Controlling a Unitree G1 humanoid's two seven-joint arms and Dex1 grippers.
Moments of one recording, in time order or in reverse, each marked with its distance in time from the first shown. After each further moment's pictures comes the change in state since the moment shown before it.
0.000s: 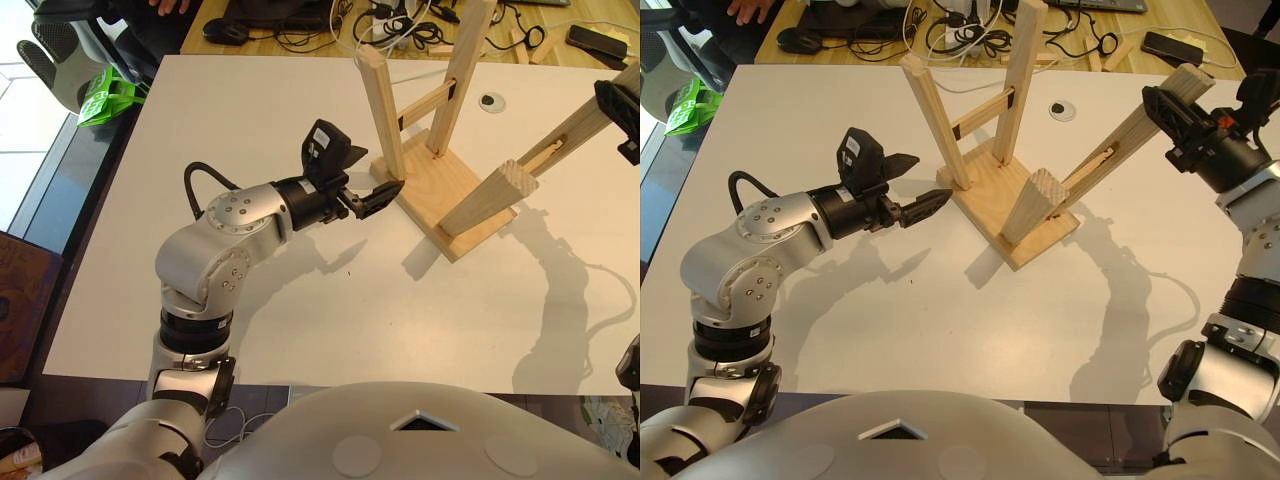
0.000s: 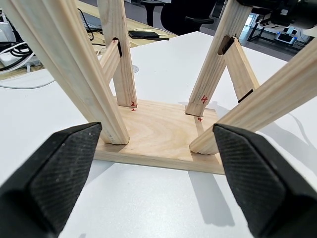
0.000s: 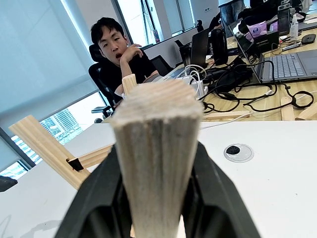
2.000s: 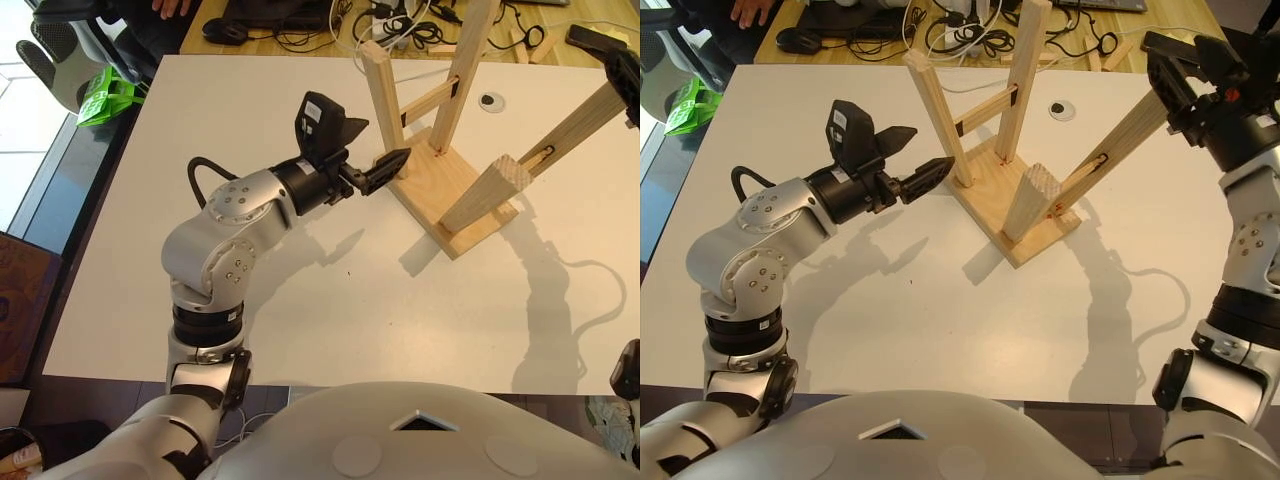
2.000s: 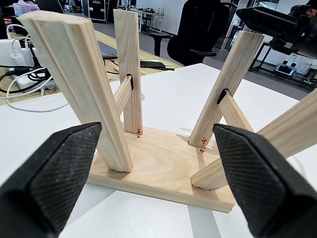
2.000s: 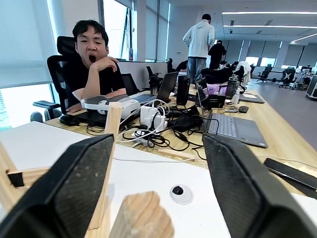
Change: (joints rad) left arm -0.029 -0.097 0.055 0.025 -0.009 -0.058 0.050; right arm 0.036 0.030 0.063 -0.247 -0.195 -0.265 -0.238
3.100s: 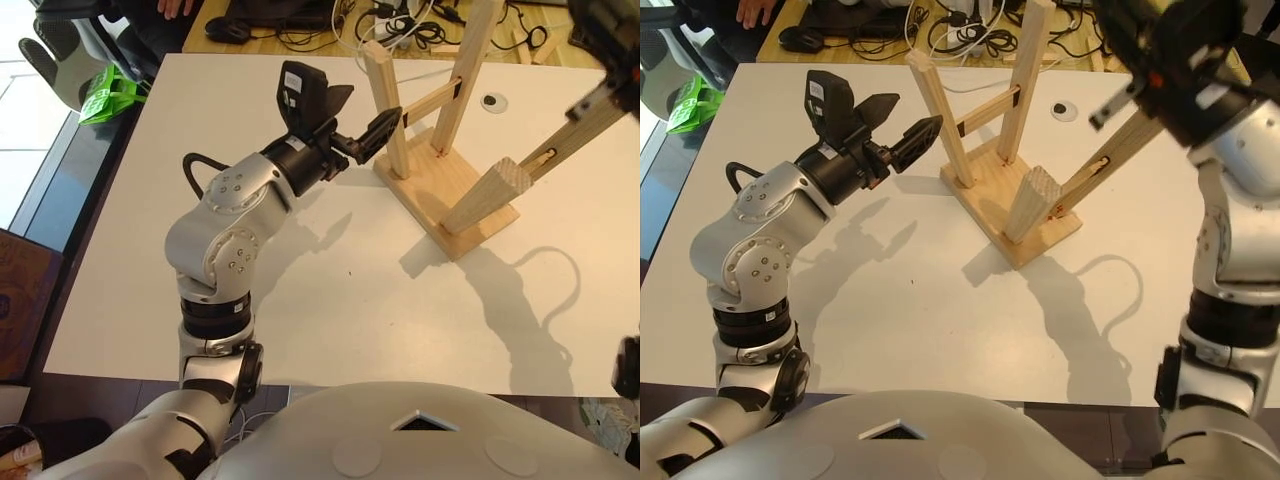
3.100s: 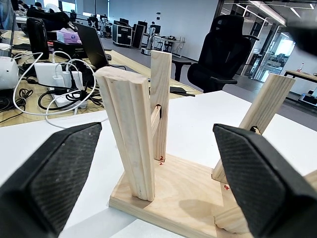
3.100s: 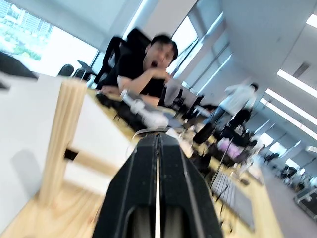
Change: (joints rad) left arm -0.037 -0.059 0.058 0.041 0.017 -0.067 0.081; right arm 0.178 -0.057 0.216 -0.371 -0.272 -0.089 0.120
